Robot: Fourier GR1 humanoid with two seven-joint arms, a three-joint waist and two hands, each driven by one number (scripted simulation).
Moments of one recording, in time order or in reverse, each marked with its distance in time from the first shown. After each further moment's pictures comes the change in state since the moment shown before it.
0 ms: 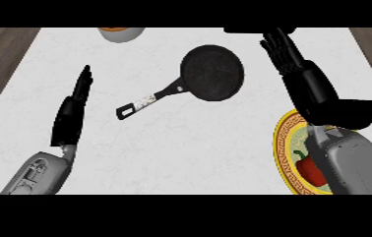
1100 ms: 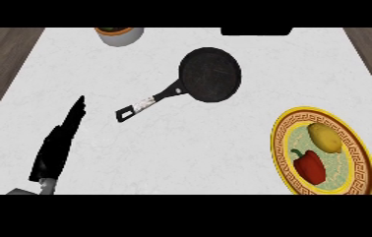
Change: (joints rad) left arm 0.226 0.096 -0.025 -0.178 0.007 -0.077 0.184; right arm 0.368 -0.546 -0.374 0.457 0.035 0.278 -0.035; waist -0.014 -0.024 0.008
